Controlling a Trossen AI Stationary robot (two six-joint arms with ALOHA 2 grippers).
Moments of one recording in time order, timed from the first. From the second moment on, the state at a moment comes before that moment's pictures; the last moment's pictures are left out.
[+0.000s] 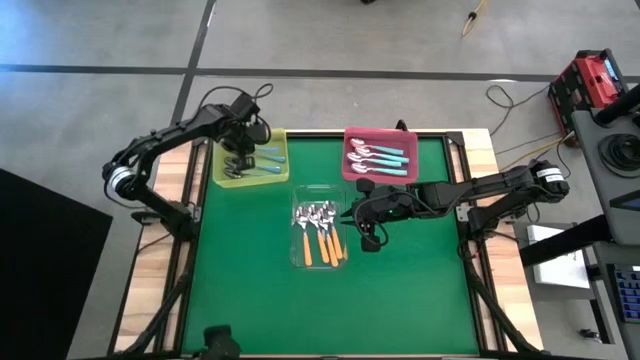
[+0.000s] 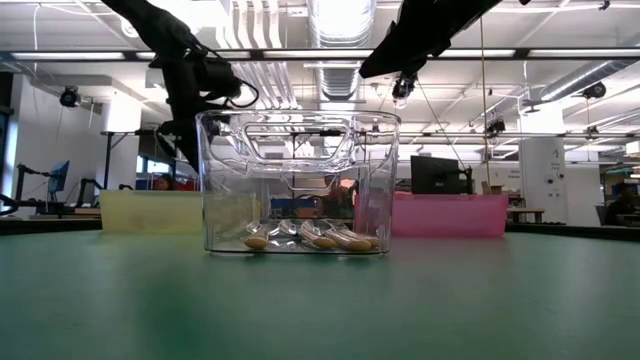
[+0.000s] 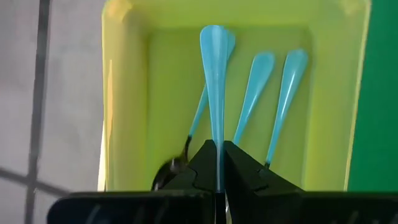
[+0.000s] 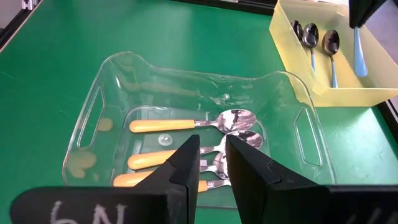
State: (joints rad) left arm 0.86 1.51 1.15 -0.86 -0.02 0.73; right arm 0.09 1.40 1.03 -0.23 0.08 -0.08
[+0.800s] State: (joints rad) left arm 0.94 1.51 0.96 -0.55 0.07 0.72; right arm 0.09 1.40 1.03 -0.23 0.08 -0.03
